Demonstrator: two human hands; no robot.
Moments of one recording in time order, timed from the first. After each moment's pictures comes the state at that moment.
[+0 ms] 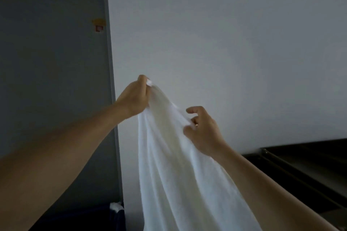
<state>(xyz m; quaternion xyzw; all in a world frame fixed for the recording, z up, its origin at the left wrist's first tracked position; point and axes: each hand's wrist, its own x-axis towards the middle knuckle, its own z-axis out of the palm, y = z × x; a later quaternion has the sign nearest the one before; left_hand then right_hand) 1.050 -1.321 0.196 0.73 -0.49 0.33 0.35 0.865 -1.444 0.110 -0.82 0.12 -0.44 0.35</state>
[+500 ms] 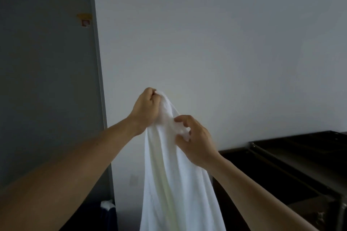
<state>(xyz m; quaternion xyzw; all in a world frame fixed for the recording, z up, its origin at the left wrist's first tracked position) 0.988 -1.353 0.157 0.67 -0.45 0.15 0.57 0.856 -1.450 0.070 -0.85 0.13 -0.43 0.26</state>
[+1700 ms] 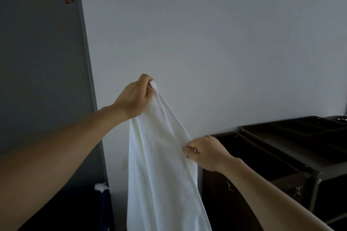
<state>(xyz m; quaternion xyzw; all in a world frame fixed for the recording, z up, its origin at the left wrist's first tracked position) 1.005 -1.345 0.140 0.67 -0.58 0.30 0.37 0.808 -1.491 0.016 -0.95 0.17 -0.23 0.11</state>
